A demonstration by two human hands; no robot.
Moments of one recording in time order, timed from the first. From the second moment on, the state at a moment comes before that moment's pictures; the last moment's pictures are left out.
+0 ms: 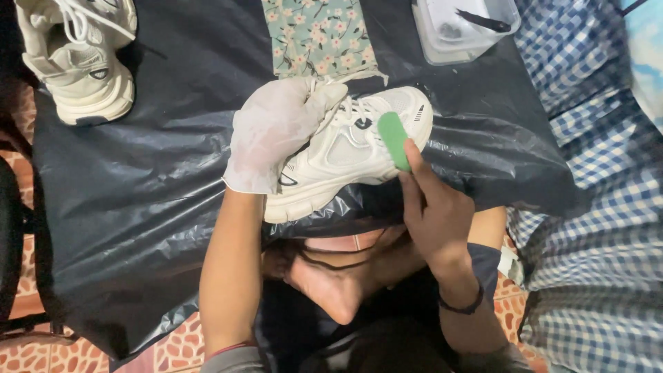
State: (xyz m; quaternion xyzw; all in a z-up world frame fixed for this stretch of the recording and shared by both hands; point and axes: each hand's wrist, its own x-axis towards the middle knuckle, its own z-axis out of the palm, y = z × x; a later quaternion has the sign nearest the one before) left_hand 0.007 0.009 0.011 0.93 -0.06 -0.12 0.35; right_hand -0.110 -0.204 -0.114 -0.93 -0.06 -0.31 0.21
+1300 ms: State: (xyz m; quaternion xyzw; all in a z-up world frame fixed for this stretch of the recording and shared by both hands) left_hand 0.033 0.013 0.001 0.93 0.00 -0.18 0.33; right_hand -0.016 -0.199 -0.043 -0.88 -0.34 -0.33 0.07
